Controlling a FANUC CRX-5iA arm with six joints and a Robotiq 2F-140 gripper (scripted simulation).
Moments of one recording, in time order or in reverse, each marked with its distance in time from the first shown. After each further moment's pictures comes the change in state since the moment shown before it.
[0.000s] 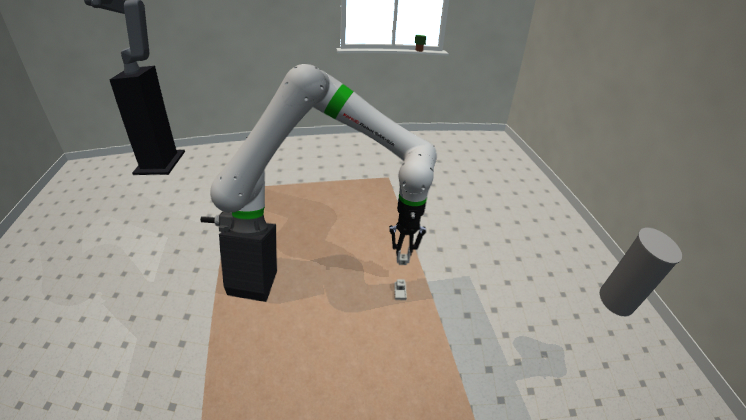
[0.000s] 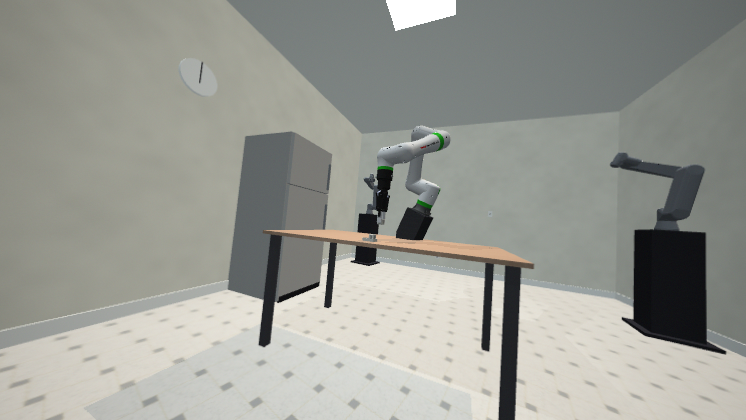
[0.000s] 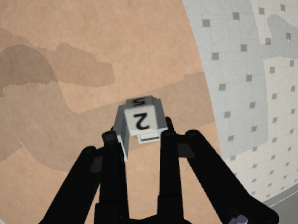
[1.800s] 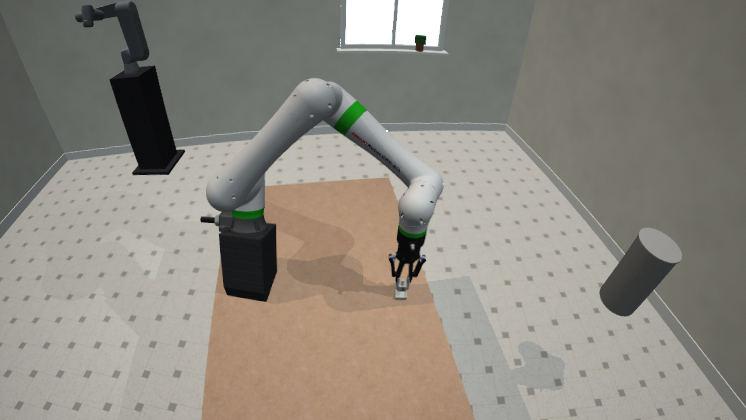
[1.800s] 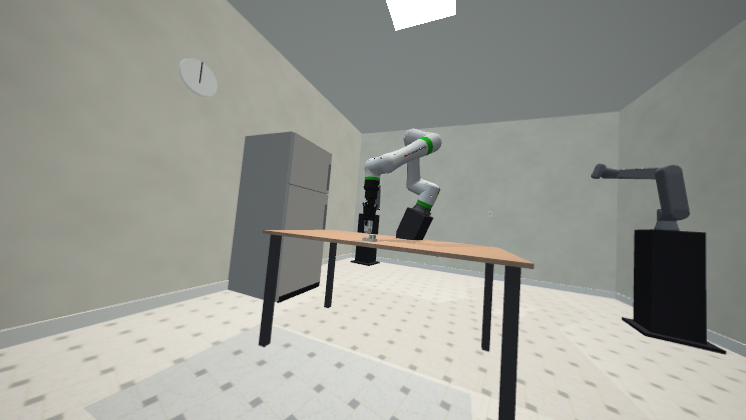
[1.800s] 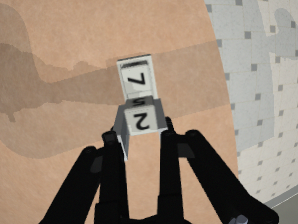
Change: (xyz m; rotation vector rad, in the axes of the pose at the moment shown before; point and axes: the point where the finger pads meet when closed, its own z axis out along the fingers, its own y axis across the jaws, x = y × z) arm -0.084 -0.001 0.057 0.001 0.004 0.005
